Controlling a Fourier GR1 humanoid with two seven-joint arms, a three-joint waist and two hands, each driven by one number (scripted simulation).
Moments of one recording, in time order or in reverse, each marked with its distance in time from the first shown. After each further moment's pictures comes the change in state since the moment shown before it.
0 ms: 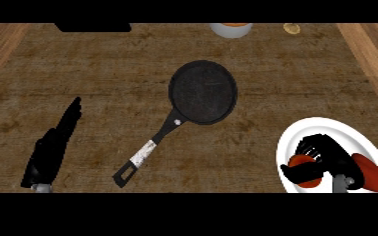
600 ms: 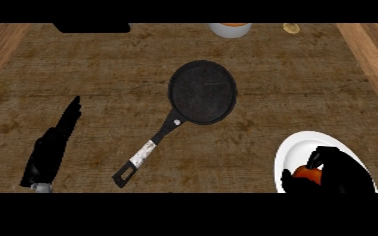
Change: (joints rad) left arm -0.004 -0.004 0.006 -0.005 -0.006 -0.004 0.006; right arm 0.147 0.030 0.215 -0.344 0.503 -0.192 0.251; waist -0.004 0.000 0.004
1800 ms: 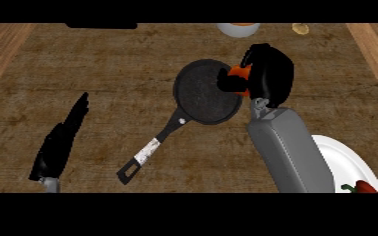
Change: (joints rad) left arm -0.036 -0.030 -0.005 0.022 -0.028 -0.021 -0.007; right arm -0.787 0.201 -0.059 0.542 0.085 -0.264 -0.093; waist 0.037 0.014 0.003
